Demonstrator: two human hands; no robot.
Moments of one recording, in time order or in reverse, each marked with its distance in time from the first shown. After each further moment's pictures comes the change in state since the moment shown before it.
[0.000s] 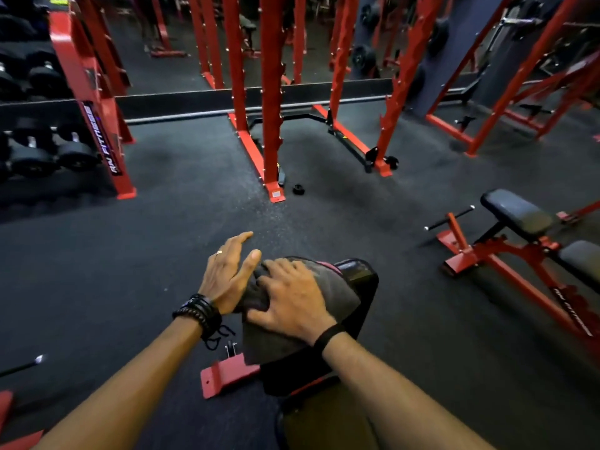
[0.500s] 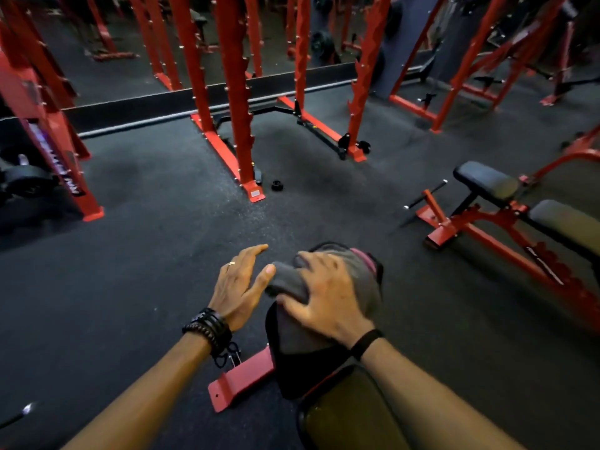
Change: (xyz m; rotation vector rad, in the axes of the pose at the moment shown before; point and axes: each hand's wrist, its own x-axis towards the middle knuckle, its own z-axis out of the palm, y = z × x) left_hand 0.012 -0.008 -0.004 -0.025 -0.176 0.170; right_hand -0.018 0.019 -0.007 0.039 0.178 0.367
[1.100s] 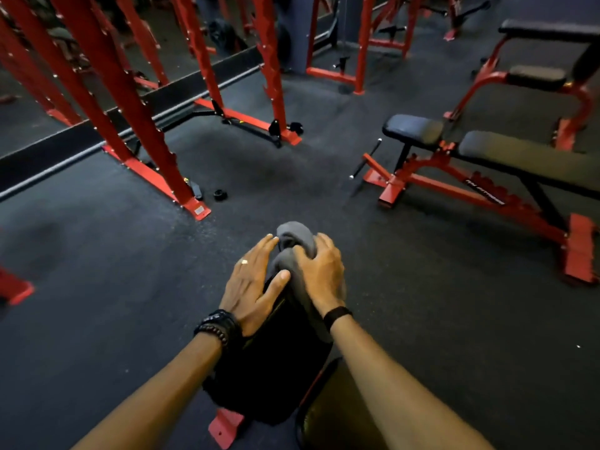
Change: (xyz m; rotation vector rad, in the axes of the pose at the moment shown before) left_hand 0.081 0.073 0.092 0.078 -0.291 0.282; right_hand 0.017 0.101 -0.007 0.525 0.281 0.950
